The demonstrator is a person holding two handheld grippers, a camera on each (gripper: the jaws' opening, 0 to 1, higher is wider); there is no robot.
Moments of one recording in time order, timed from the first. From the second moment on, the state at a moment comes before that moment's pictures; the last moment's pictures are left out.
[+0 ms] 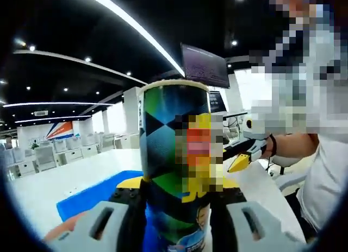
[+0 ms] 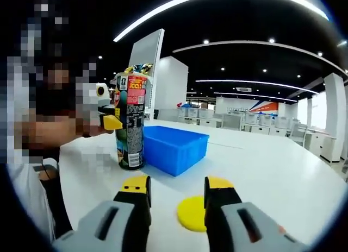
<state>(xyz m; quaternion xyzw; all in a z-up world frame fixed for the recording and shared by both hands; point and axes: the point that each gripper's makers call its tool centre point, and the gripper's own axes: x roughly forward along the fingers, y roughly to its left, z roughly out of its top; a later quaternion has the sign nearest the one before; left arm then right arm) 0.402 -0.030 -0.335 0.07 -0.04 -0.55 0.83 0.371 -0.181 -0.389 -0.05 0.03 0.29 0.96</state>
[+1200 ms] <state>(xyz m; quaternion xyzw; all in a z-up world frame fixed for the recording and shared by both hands) 0.371 0.014 -0.344 0.31 0.10 -0.55 0.77 0.364 -0.172 -0.389 -0.04 0.01 0.32 0.95</state>
